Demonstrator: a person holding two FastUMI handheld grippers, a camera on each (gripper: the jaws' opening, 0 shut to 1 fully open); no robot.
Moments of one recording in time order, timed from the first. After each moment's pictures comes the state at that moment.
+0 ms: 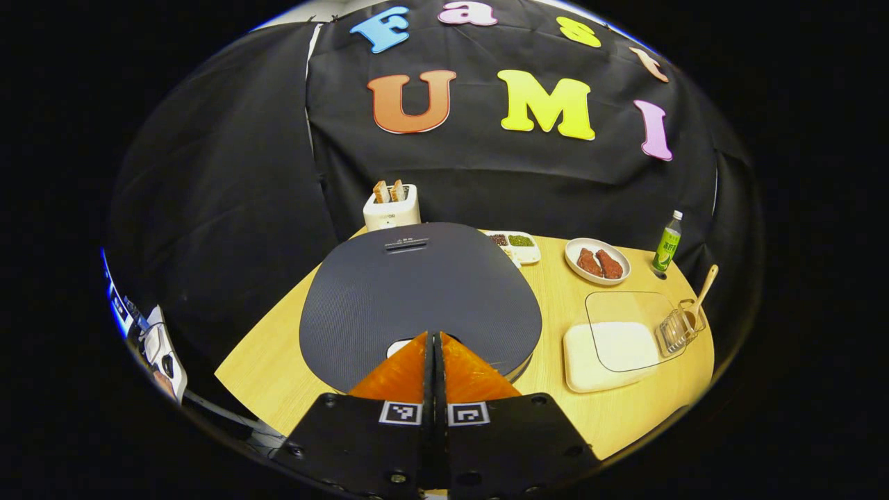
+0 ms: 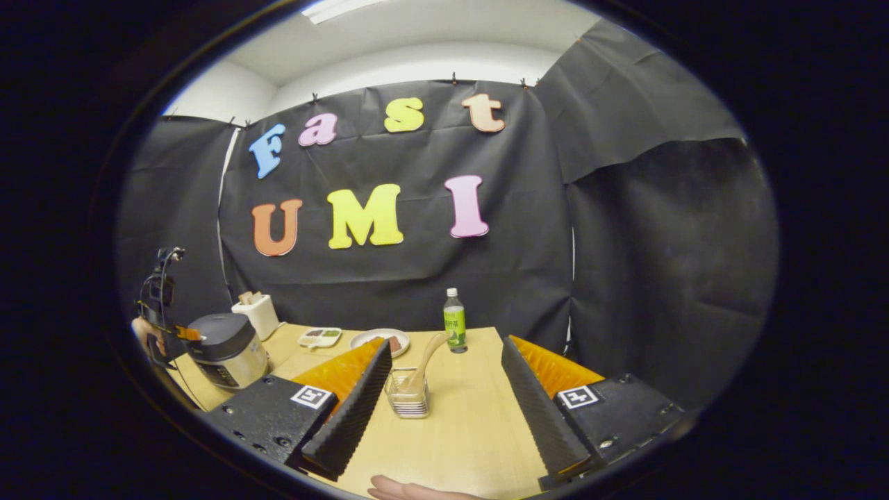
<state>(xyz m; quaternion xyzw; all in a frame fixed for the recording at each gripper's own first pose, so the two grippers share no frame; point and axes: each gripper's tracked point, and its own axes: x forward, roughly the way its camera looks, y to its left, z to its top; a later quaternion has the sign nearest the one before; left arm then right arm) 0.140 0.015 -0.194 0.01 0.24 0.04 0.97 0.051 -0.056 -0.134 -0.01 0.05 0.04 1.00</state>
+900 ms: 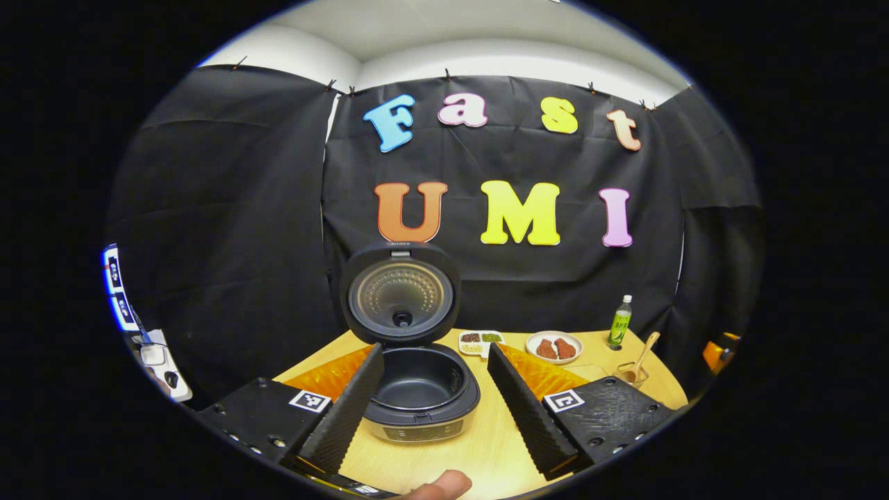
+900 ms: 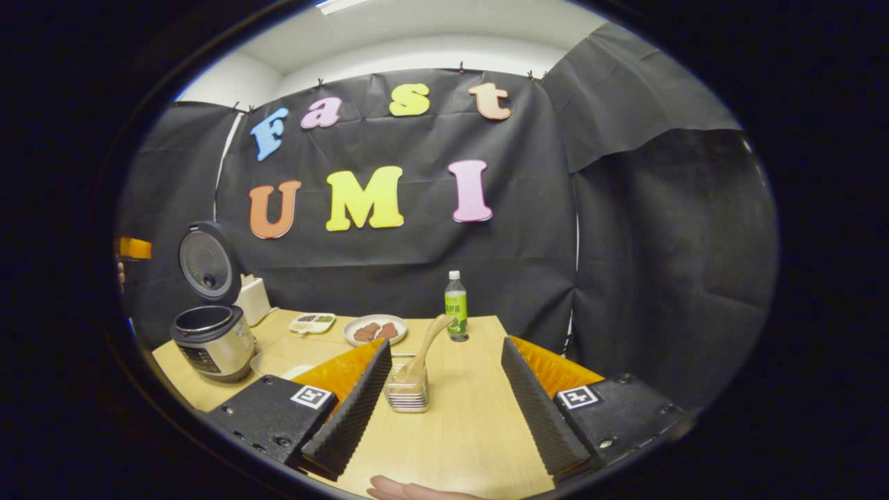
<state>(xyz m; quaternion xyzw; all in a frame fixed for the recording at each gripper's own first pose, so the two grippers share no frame) 0.026 -0.020 -0.034 0.01 0.00 0.00 1.00 0.086 -0.037 -0.194 -0.02 0.08 0.04 1.00</state>
